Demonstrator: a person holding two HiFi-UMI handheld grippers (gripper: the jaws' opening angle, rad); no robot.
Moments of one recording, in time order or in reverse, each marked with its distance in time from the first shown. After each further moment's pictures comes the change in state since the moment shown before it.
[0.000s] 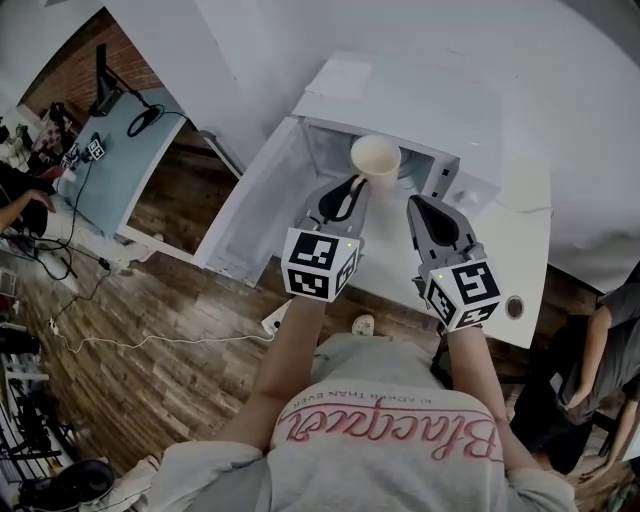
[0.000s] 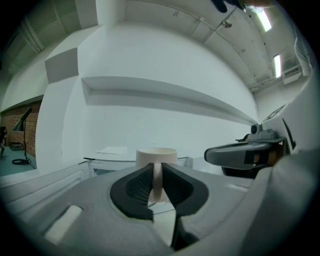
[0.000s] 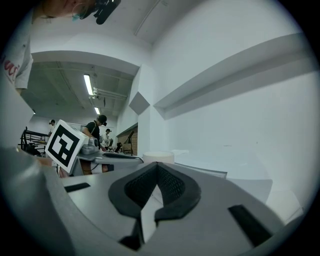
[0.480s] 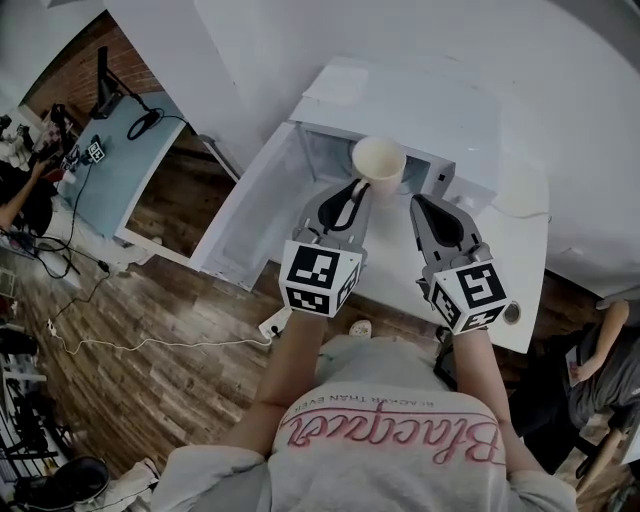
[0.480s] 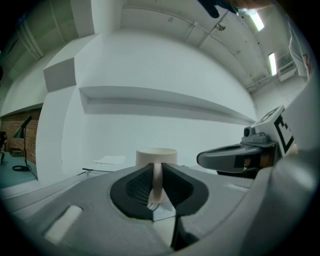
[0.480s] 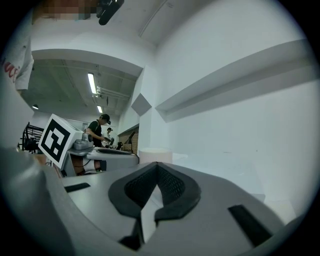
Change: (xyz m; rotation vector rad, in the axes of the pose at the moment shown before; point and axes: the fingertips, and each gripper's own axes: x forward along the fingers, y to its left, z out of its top) left arm -0.010 -0.017 0.027 0.032 -0.065 0.010; right arm -0.007 -0.008 0.017 -0.049 -0.015 0.012
